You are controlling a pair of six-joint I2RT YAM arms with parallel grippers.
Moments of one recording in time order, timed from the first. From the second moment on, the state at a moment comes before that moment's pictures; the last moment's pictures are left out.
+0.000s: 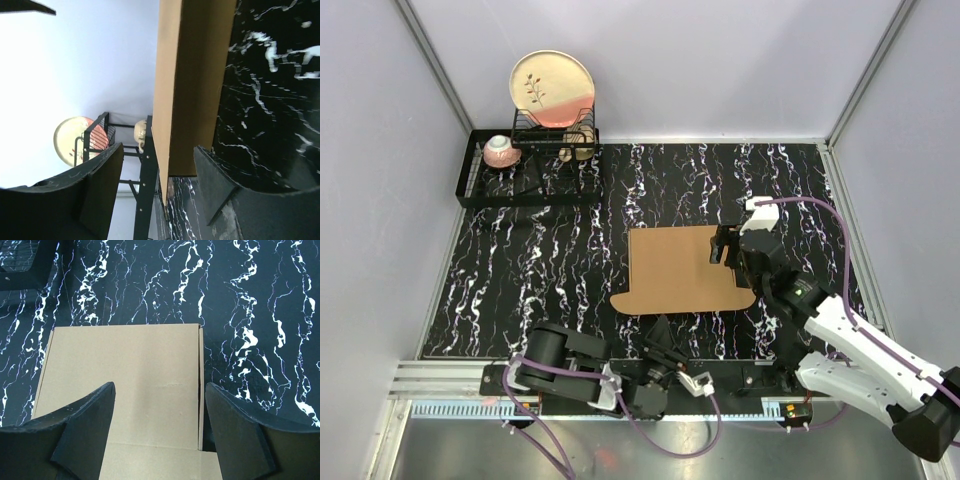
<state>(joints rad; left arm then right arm) -1.80 2.02 0.54 1.29 -1.28 1.25 0.72 0.86 0.74 -0.31 0.51 0.41</state>
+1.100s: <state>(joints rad) -1.64 1.76 0.53 1.25 -1.18 1.09 0.72 0.89 0.77 -0.34 0.51 0.41</state>
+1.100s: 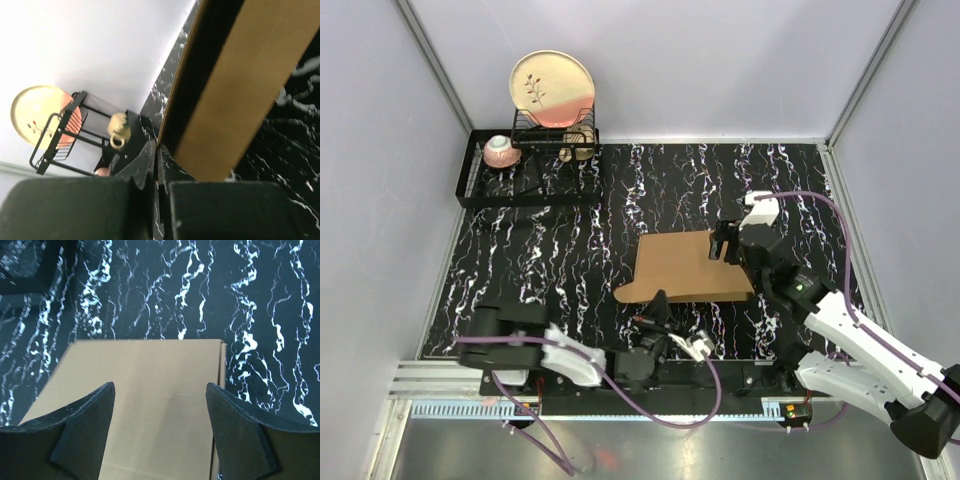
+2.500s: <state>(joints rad) -1.67 1.75 0.78 0.28 -0.85 0.47 0.72 0.91 1.01 -0.57 0.59 0.38</state>
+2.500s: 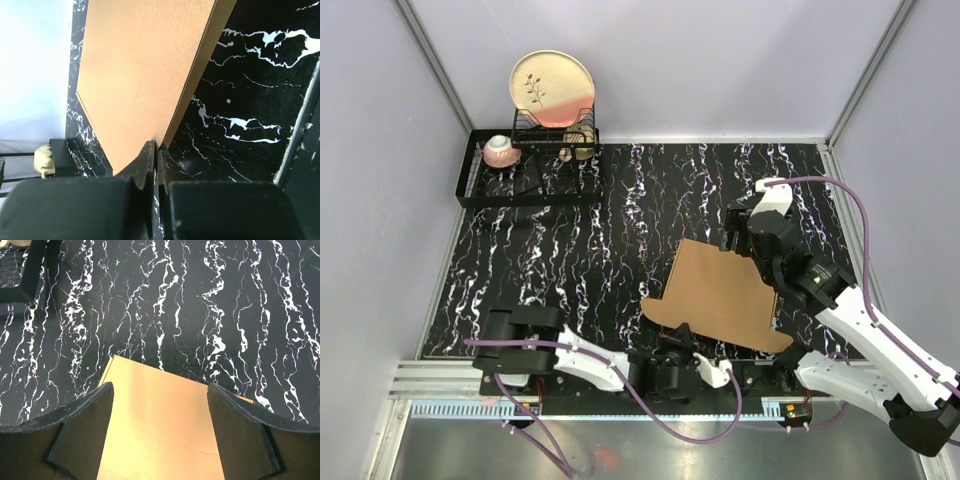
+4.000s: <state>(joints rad) -1.76 1.09 0.60 0.19 -1.15 -0.11 0.52 1.27 0.68 -0.25 0.39 0.69</state>
